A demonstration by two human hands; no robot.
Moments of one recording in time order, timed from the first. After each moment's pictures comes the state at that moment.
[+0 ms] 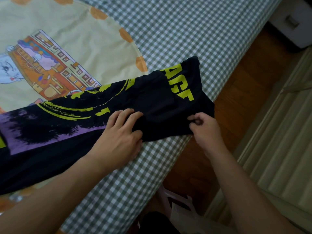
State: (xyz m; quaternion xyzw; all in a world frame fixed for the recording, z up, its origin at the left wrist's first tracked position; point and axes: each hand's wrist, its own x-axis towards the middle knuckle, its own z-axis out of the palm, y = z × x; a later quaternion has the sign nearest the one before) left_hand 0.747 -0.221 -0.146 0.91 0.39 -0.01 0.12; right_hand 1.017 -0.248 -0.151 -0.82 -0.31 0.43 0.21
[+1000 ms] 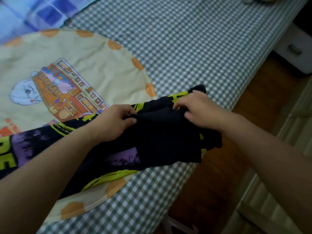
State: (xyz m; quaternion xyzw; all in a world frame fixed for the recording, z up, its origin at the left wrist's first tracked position) left_hand 0.738 -0.102 -0.123 0.64 0.59 -0.01 0.50; right_hand 1.021 -0.093 -0.108 -0.56 -0.77 0.27 -0.12
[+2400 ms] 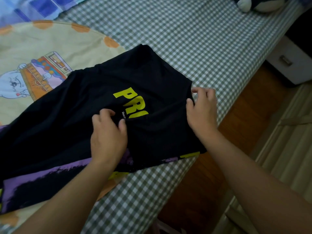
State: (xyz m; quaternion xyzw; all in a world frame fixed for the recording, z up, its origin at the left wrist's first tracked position) left_hand 0.773 -0.160 -0.147 0.51 0.78 0.17 0.31; right_hand 1.022 -0.115 -0.157 -0.79 -0.58 0.13 0.18
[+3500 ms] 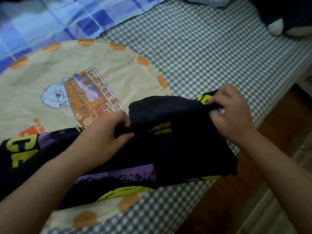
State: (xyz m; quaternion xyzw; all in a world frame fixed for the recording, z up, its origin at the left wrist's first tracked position) left_hand 0.671 -0.117 -0.077 0.71 0.60 0.15 0.34; right_hand 1.008 -0.057 -0.087 -0.57 -0.78 0.12 0.23
